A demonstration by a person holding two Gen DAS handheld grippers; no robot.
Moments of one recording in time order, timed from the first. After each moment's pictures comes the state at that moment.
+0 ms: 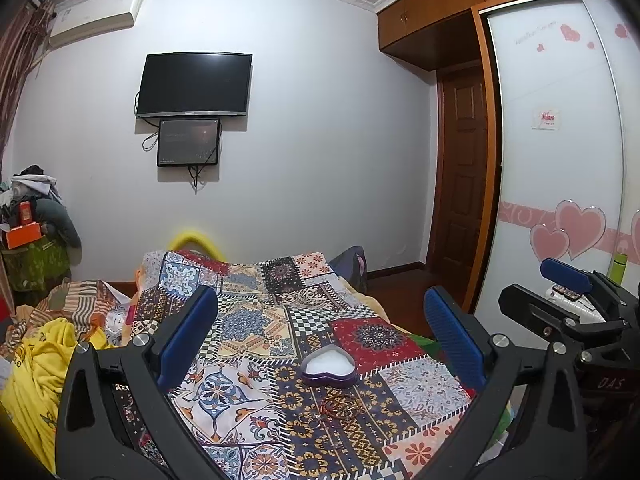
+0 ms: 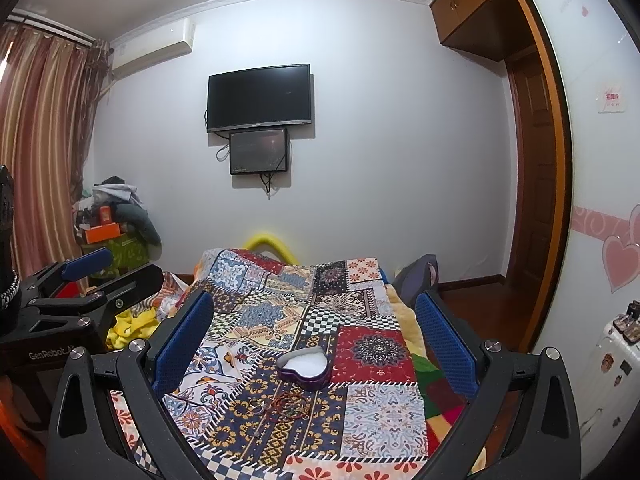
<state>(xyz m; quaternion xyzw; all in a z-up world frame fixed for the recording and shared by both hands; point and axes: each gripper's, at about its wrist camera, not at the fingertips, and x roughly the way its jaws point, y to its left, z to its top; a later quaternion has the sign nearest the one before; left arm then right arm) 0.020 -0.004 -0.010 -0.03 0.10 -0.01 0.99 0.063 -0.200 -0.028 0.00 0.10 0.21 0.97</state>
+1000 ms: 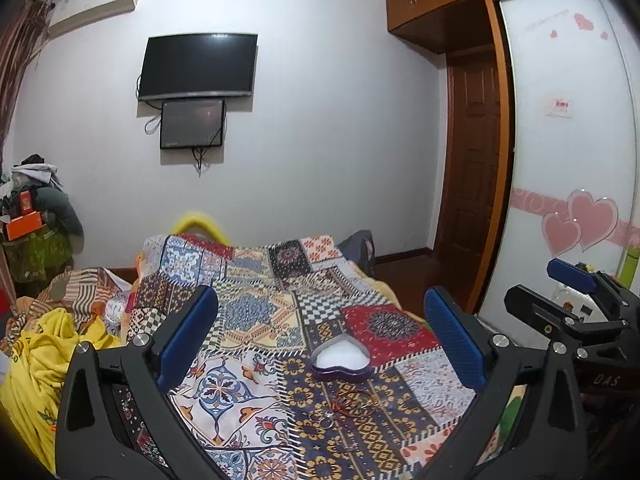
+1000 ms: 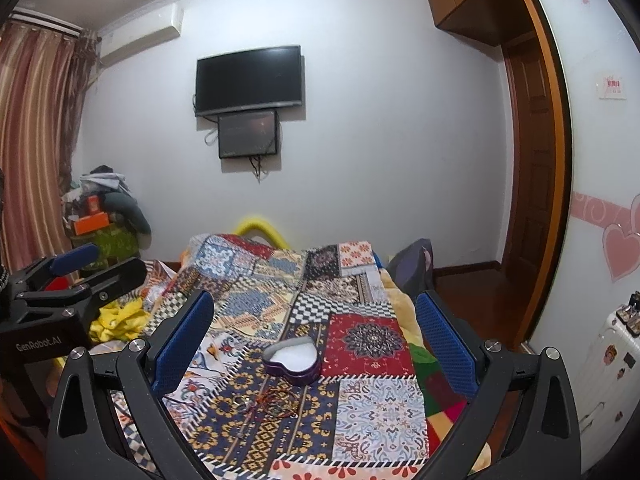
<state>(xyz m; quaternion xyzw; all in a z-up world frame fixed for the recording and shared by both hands) 0.068 0.010 -0.034 -0.02 0.14 0.00 0.99 0.095 -0.196 -0.056 -0.01 0.13 0.19 0.97</state>
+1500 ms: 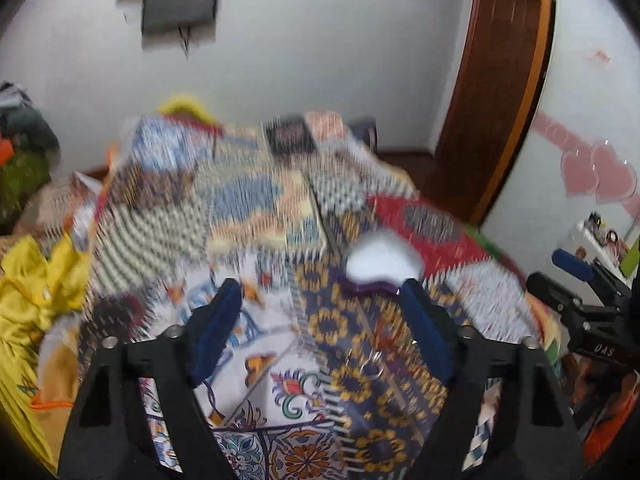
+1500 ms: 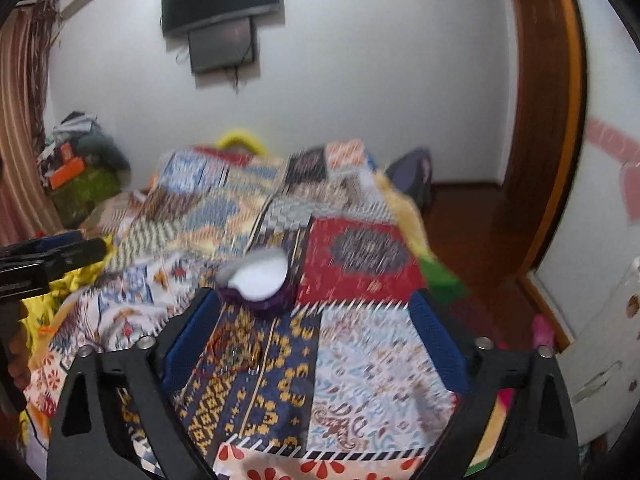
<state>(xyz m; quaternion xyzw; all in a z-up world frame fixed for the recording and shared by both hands) 0.175 0.064 -0.144 -0.06 0.36 -0.03 0.93 0.184 -0.193 -0.148 -0.02 0.30 0.19 0.94</state>
